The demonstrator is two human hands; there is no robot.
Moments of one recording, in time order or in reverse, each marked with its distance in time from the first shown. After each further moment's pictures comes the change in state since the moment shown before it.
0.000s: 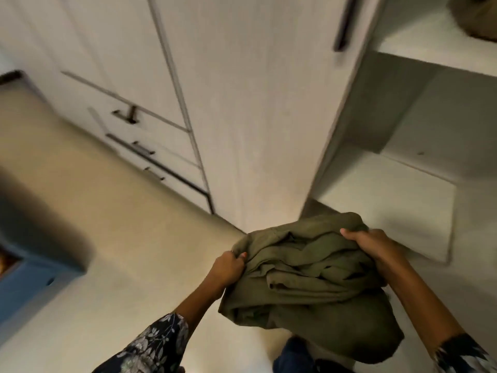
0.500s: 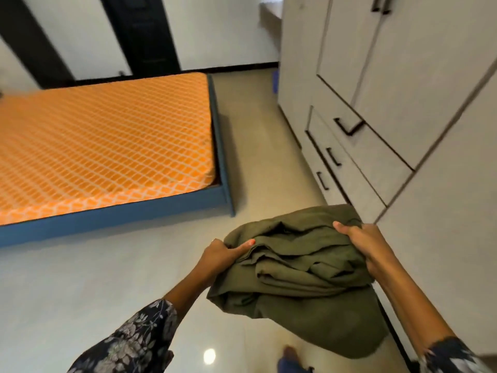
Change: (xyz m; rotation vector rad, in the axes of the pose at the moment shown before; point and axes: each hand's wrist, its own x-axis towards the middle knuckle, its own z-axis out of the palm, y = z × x) left_hand -0.177 -0.265 -0.193 -0.649 0.596 -0.350; right_hand -0.140 -0.085 0.369 -0.290 -0.647 -0.386
